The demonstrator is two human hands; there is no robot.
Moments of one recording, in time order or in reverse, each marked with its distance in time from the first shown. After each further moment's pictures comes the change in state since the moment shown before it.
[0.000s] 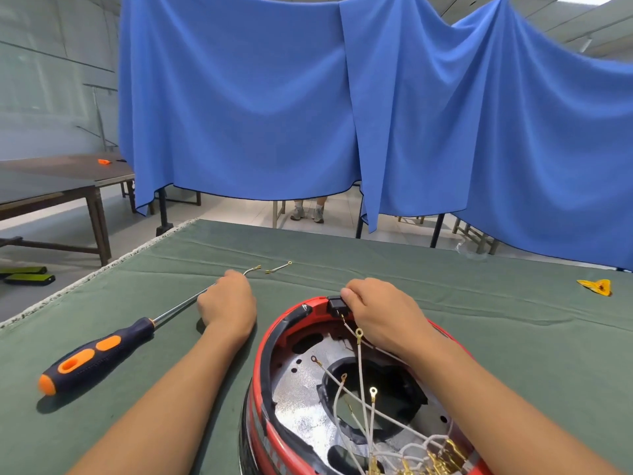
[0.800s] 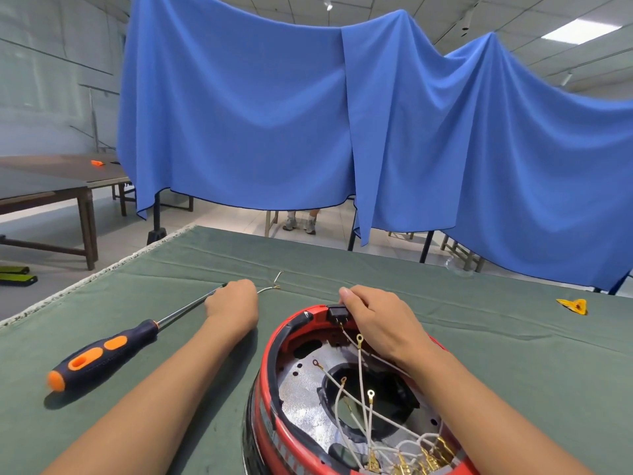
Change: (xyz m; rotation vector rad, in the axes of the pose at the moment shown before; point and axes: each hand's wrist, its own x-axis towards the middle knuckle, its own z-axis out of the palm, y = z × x) left_hand -0.004 -0.001 -0.022 0.036 -0.191 0.151; right_hand -0.009 0.002 -0.004 0.194 0.088 0.011
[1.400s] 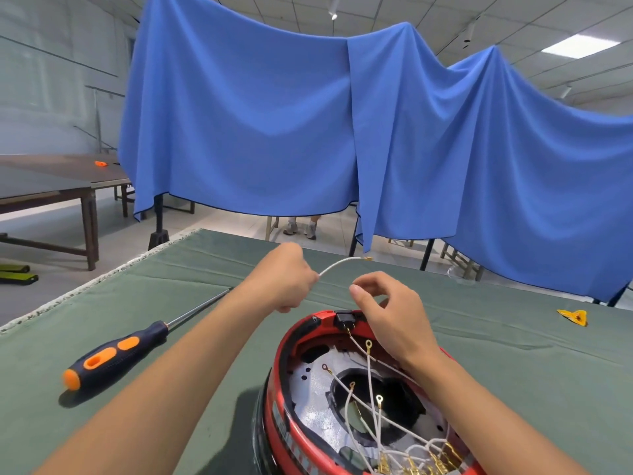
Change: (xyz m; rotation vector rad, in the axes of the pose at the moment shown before) left_hand -0.057 0.035 -0.095 -0.711 -0.212 0.276; right_hand 0.001 0.001 0.001 0.263 0.277 -0.026
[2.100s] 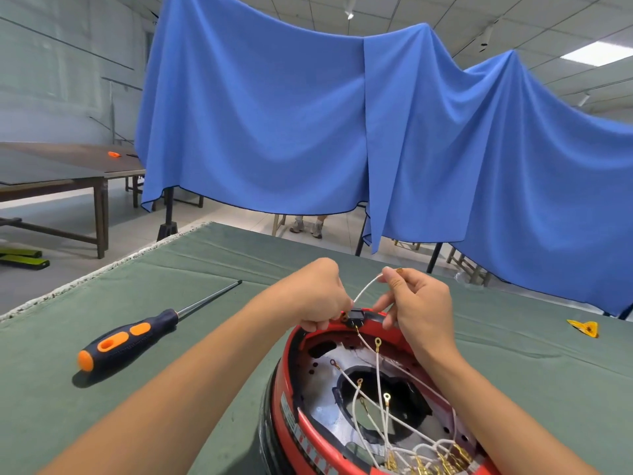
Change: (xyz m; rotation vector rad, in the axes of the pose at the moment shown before) left_hand -0.026 0.015 0.012 0.036 -0.221 0.012; right_hand 0.001 -0.017 -0.010 0.396 0.150 0.167
